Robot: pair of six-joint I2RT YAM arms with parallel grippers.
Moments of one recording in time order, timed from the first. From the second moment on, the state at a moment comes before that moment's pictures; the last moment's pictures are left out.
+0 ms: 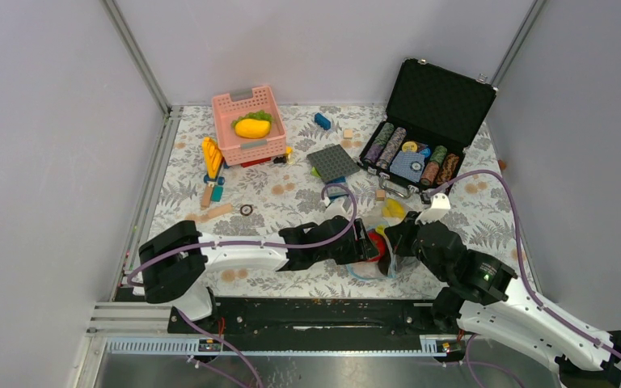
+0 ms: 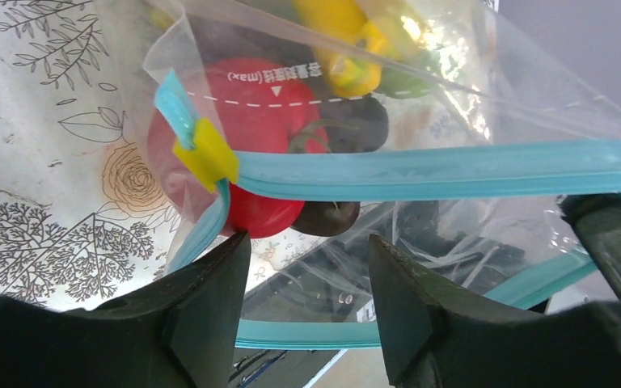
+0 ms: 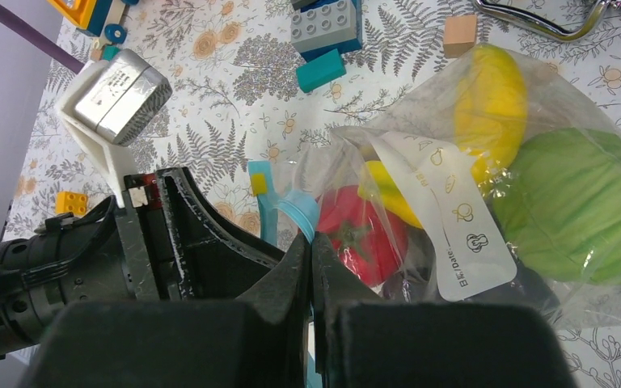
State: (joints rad) left arm -1.20 1.58 0.91 0.04 -0.12 -1.20; right arm 0.94 0.54 0.63 -0.62 0.45 0.74
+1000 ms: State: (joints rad) left arm -1.20 1.67 0.92 -0.05 -0.32 -1.32; right arm 0.94 0.60 0.58 -0.53 0.27 0.83
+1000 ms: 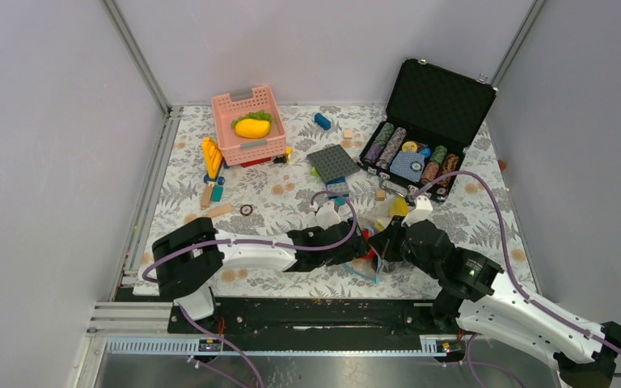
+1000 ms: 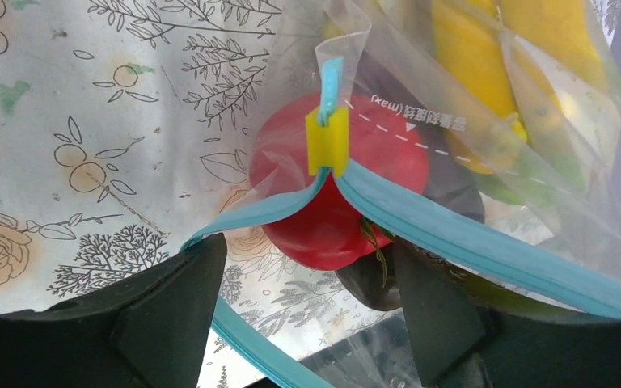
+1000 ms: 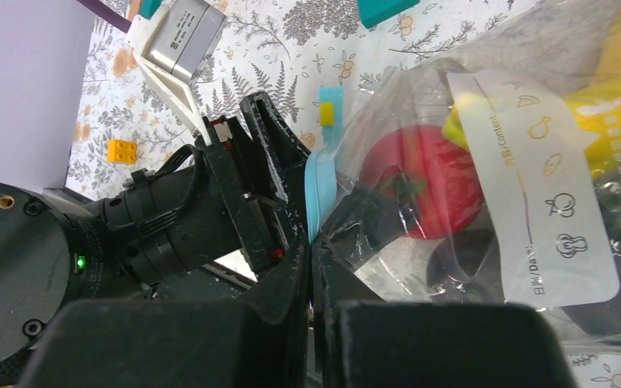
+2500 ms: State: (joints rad) left arm -1.19 1.72 0.84 0.21 -0.34 -1.33; right arm 0.21 0.99 0.79 -0.77 0.37 0.66
